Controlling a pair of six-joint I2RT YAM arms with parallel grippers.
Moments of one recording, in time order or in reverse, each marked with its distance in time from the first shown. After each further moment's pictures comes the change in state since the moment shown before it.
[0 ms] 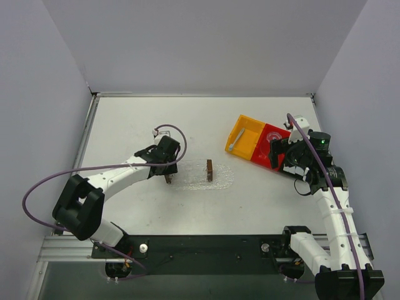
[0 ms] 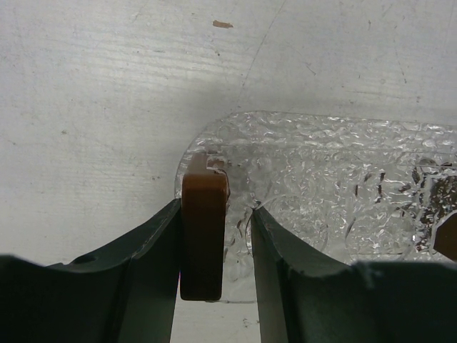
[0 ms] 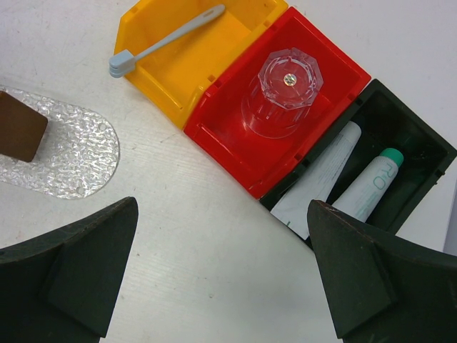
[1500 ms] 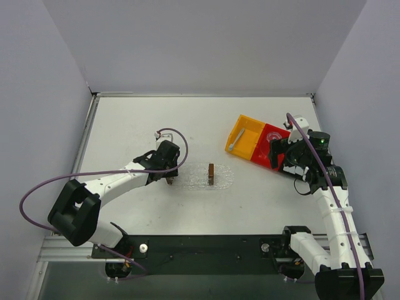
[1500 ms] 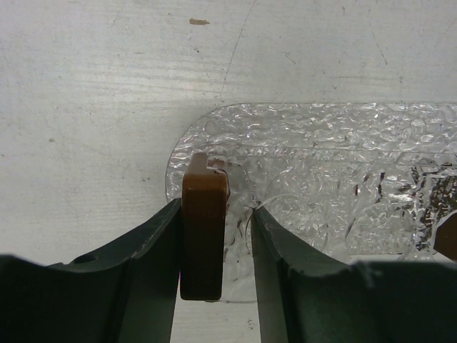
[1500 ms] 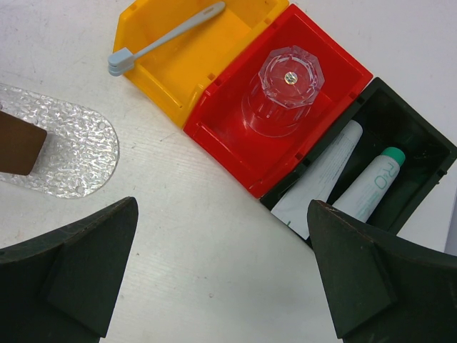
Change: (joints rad) left arm -0.036 -0.056 -0.081 0.098 -0.003 0.058; right arm 0.000 0.008 0.000 0.000 0.000 -0.001
